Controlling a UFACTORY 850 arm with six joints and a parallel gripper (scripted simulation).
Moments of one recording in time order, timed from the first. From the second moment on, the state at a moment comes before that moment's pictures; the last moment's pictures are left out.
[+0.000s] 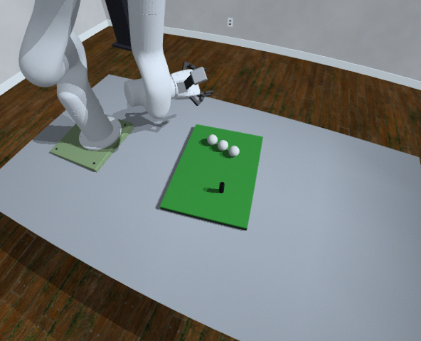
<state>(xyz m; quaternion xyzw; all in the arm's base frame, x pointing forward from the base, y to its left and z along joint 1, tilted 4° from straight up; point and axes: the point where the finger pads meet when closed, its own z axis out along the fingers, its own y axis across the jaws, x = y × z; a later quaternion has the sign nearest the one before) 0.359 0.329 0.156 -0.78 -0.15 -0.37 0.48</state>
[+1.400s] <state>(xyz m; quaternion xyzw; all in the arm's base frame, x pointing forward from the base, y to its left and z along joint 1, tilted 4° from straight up) 0.434 0.203 0.086 -0.37 -0.90 -0.08 0.24</state>
